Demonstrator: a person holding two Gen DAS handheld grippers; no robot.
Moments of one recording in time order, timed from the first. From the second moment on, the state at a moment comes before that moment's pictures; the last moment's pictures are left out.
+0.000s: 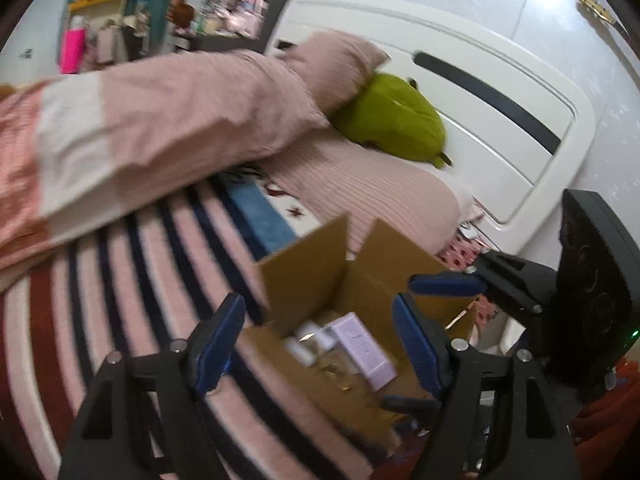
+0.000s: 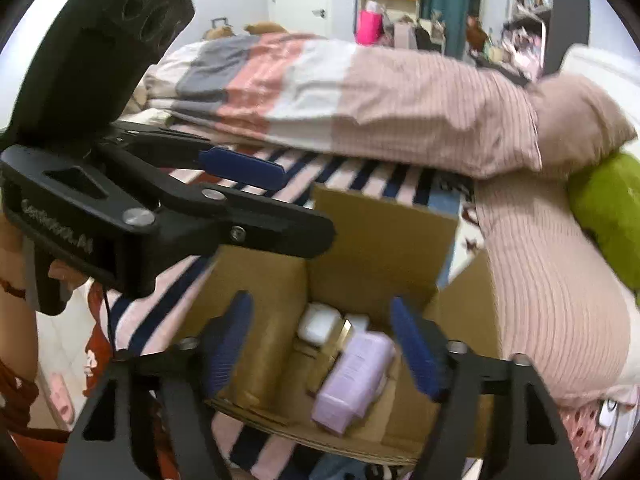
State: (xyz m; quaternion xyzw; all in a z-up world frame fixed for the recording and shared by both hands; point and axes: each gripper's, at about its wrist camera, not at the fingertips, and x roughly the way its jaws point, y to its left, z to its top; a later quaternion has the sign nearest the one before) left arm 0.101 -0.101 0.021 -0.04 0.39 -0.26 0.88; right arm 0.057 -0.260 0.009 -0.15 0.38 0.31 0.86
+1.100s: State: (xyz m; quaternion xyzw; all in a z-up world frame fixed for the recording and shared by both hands) left arm 0.035 0.107 -0.110 -0.14 0.41 -0.10 0.90; right arm 0.121 -0.081 -0.165 -0.22 0.47 0.22 0.83
